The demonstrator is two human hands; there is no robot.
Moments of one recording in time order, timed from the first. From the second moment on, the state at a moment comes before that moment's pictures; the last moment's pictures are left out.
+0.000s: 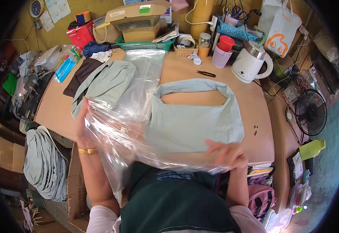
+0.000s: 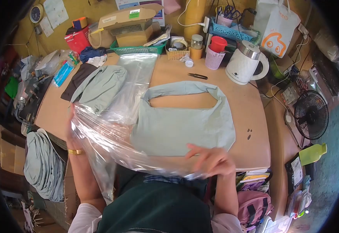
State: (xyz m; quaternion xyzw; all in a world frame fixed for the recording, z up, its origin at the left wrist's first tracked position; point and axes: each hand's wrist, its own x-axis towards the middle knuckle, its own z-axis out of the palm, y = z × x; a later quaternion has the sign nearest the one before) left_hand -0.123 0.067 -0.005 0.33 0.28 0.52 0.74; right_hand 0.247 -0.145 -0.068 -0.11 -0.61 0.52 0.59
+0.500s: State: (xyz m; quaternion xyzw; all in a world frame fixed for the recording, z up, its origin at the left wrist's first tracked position) left_hand -0.096 0.052 -0.034 0.71 0.13 -0.09 0.69; right_hand 0.278 -0.159 -0.095 -0.47 -0.31 0.40 0.73
